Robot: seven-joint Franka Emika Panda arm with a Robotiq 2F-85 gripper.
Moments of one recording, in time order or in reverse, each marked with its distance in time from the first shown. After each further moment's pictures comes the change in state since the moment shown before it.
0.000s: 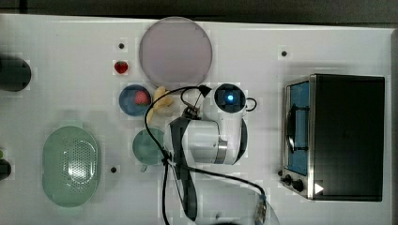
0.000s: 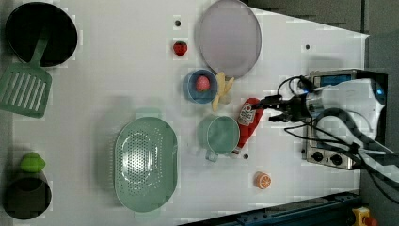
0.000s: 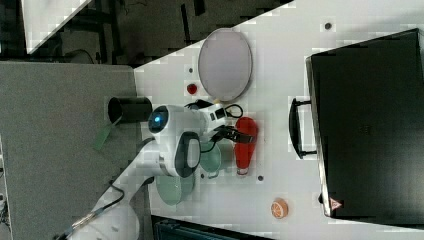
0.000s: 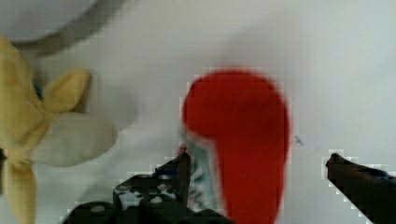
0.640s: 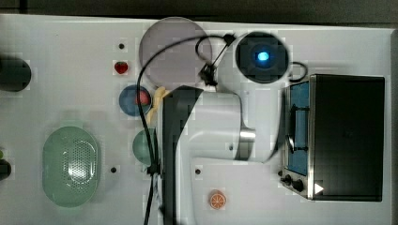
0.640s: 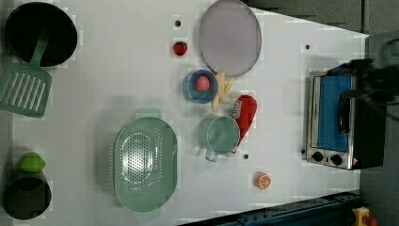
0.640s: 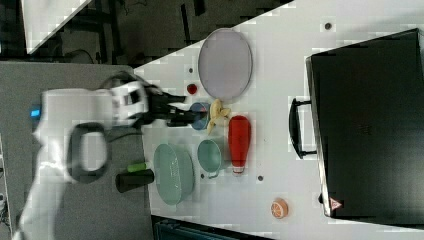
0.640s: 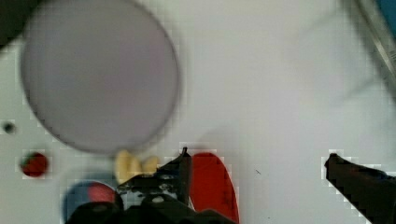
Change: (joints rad) arm -0.019 -0.301 -0.004 0.340 0.011 -0.422 0.163
